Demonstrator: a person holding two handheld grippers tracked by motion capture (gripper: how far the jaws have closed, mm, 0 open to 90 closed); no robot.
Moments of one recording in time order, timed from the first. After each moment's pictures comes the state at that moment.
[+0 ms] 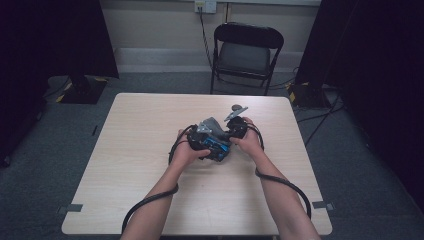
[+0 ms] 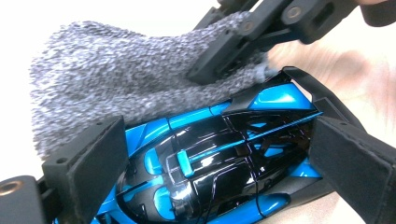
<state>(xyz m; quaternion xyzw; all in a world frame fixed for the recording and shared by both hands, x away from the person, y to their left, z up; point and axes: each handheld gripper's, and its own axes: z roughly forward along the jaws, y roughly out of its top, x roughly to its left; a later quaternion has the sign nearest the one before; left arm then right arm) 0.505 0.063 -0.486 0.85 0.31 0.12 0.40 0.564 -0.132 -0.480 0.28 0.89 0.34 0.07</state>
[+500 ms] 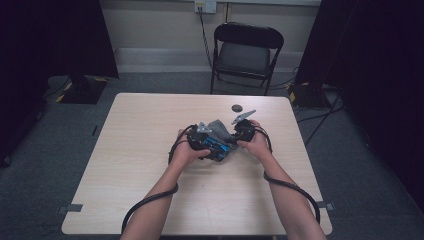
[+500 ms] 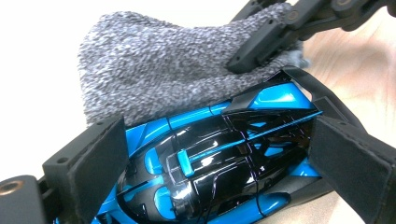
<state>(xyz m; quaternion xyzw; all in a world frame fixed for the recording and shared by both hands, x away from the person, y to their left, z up) 0.506 0.063 -0.486 0.85 0.31 0.12 0.41 0.551 -0.156 -0.480 0.28 0.89 0.34 0.07</state>
